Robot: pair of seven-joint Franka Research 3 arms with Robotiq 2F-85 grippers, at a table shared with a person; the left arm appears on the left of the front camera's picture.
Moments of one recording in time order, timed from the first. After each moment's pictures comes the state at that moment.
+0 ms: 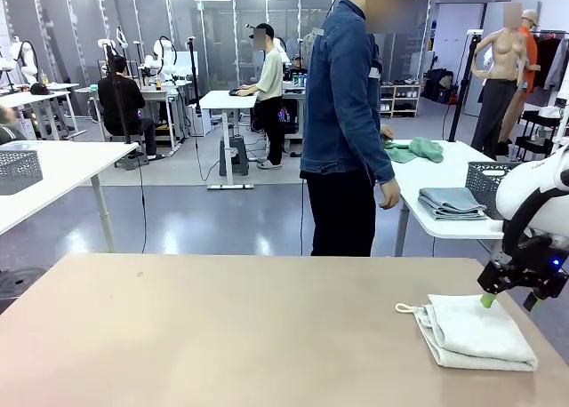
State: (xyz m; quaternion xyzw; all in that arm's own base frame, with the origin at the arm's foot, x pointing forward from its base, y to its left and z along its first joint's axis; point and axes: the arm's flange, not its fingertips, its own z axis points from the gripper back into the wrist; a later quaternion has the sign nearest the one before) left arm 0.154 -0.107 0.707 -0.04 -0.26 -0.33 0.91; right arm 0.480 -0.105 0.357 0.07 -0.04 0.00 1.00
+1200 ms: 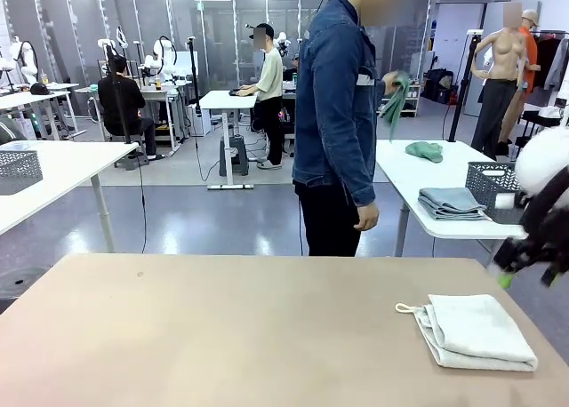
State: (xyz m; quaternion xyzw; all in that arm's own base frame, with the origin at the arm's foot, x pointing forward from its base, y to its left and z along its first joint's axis) left arm 0.154 -0.107 0.707 -0.04 -0.26 -0.33 0.91; right arm 0.454 -0.104 0.442 0.04 -0.06 0.04 1.00
